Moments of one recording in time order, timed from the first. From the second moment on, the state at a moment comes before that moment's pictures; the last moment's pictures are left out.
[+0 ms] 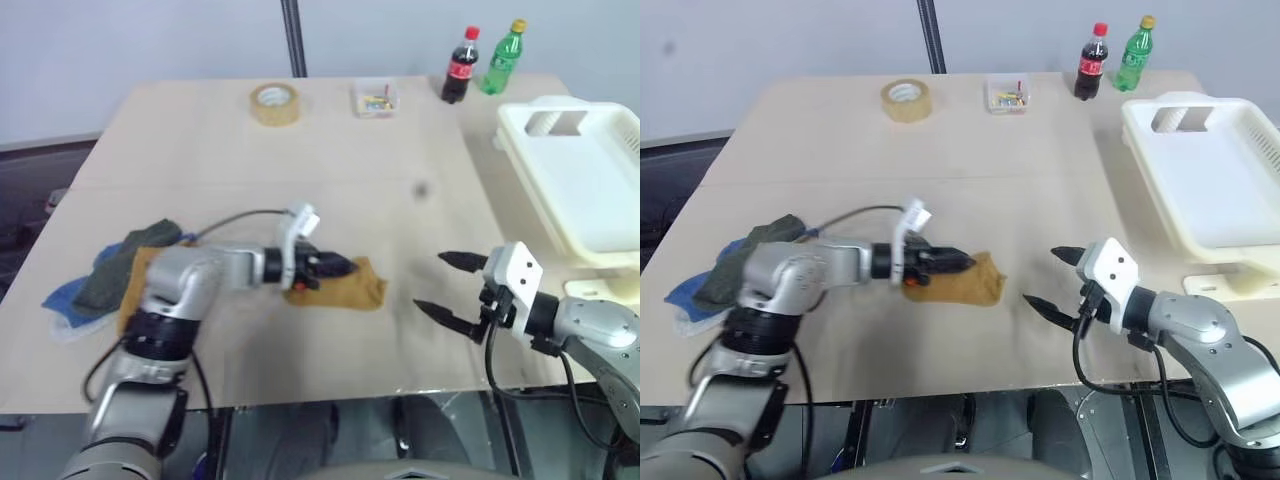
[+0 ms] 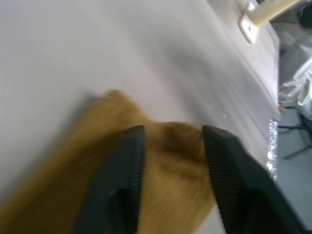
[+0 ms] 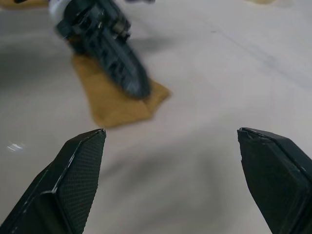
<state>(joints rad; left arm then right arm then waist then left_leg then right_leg) -0.57 0.62 -0.09 -0.09 -0.80 1.12 -0.69 -0.01 -0.70 -0.04 -0.70 0.48 0.62 0.71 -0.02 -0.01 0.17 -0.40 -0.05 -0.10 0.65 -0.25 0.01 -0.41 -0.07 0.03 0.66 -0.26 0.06</state>
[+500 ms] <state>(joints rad) -0.21 0.70 -0.06 -0.19 -0.46 0.63 -0.79 -0.24 -0.49 0.27 -0.36 0.32 0.69 0.59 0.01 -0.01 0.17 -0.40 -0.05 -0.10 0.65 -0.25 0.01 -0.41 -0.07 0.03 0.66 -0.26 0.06</state>
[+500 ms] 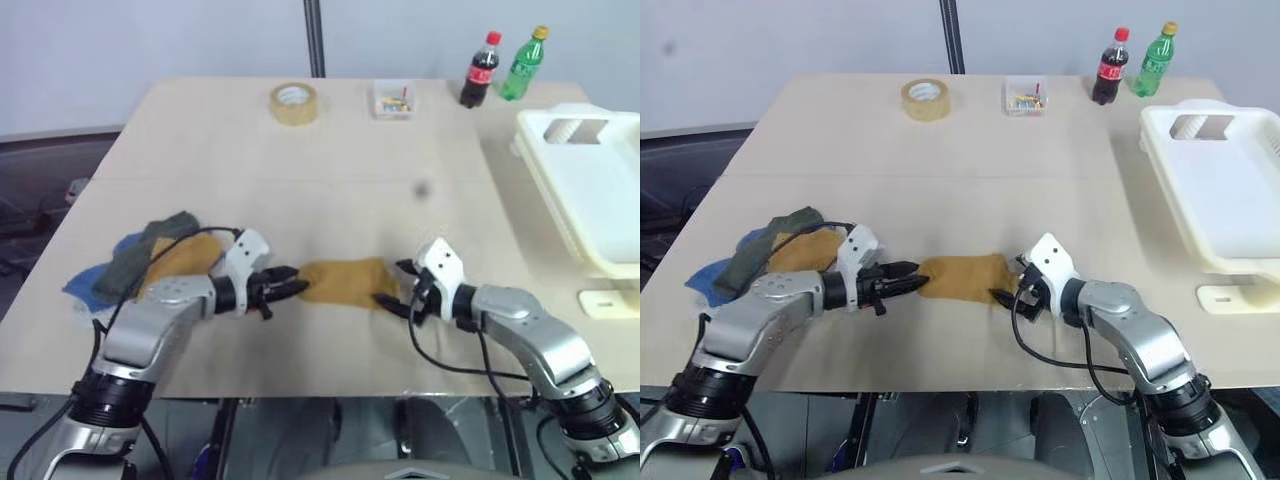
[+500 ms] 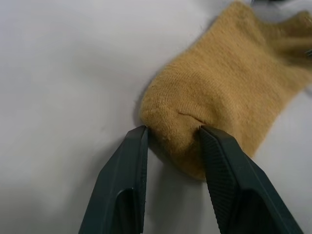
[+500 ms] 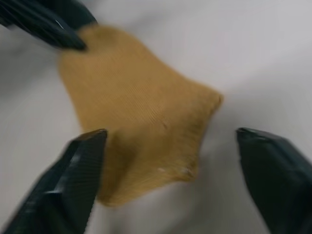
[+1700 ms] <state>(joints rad) 0.18 0.53 0.50 -0.64 -0.49 0.81 -0.27 -0.32 -0.62 0.07 -0.48 0.49 0.50 0.88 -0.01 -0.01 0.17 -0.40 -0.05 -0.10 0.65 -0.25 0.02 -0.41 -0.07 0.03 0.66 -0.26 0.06</state>
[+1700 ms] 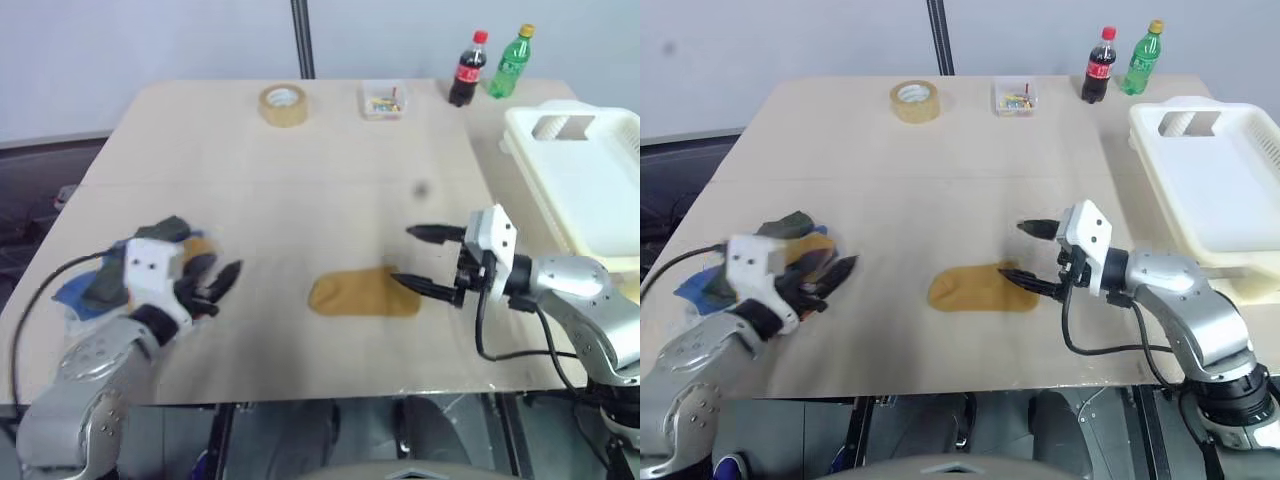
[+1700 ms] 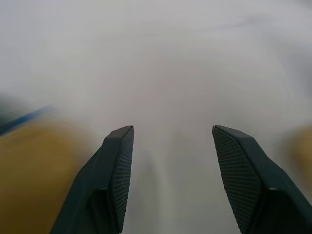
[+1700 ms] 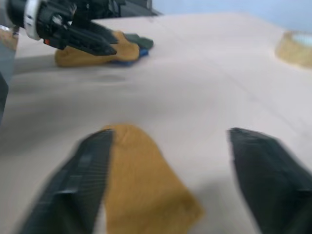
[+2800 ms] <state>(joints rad) -0.08 0.36 0.29 -0.65 -0.19 0.99 0.08 -0.37 -0.61 0.14 -0.39 0.42 0.37 0.95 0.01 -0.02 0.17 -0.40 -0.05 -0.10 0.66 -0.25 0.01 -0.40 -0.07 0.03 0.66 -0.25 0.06</state>
